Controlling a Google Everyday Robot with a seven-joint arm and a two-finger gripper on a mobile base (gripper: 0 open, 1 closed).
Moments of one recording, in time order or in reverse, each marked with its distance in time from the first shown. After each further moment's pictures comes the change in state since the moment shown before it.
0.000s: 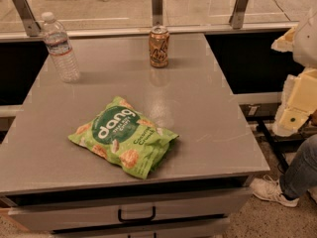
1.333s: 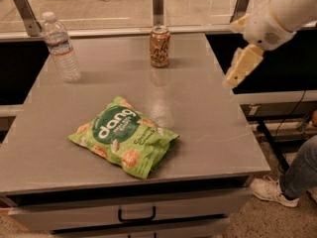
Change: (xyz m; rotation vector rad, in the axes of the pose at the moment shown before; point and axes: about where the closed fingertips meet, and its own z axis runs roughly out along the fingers) arm -0.056 -0.136 0.092 0.048 -0.318 -0.041
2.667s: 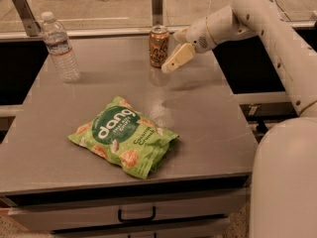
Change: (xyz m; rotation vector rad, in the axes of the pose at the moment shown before) arm -0.104 -0.063 0.158 -0.188 -0.443 0.170
